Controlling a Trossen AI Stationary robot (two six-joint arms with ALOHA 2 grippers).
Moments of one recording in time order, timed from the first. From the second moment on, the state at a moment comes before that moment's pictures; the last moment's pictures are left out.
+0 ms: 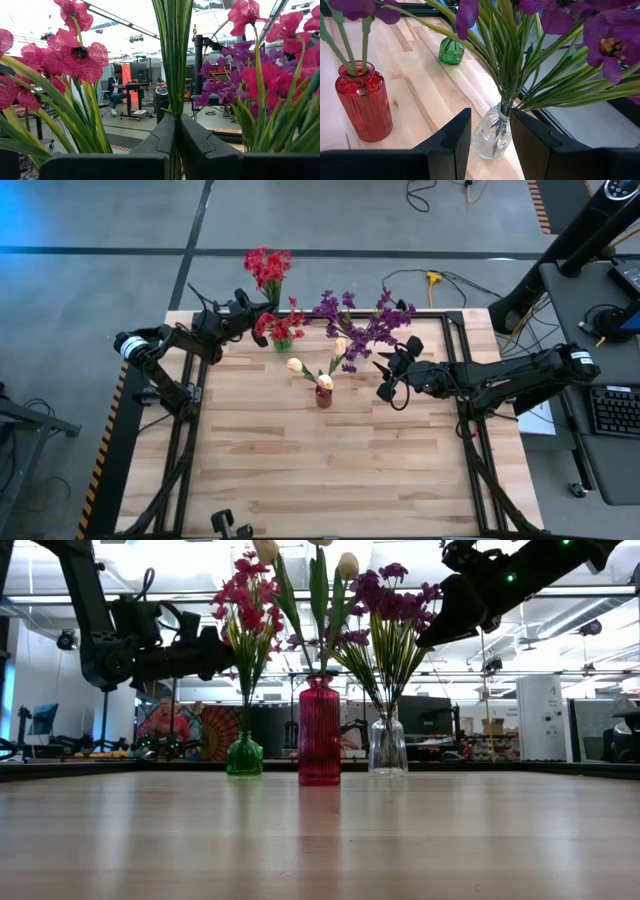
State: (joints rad) left arm 0.92 1.64 0.41 1.57 0.48 -0.08; right arm 0.03 1.07 0.63 -0.05 0.66 0.05
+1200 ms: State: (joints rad) left arm 0.92 1.63 0.40 1.53 0.48 -0.03; right arm 0.03 1.07 0.63 -0.05 0.66 0.05
